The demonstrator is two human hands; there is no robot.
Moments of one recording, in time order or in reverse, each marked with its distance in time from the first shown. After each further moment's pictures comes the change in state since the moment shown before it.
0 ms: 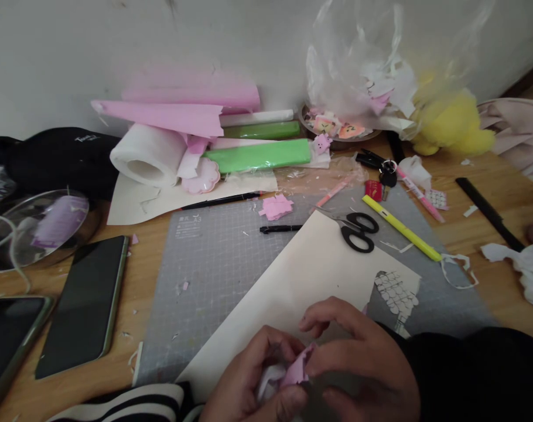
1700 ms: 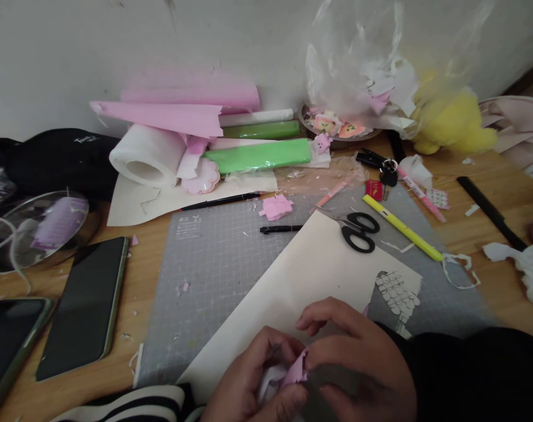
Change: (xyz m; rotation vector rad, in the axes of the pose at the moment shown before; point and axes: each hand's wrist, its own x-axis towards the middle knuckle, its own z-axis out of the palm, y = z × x) left_hand -0.001 -0.001 -0.001 0.021 -0.017 -0.002; right_hand 0.000 0.000 0.007 -0.016 0.069 0.064
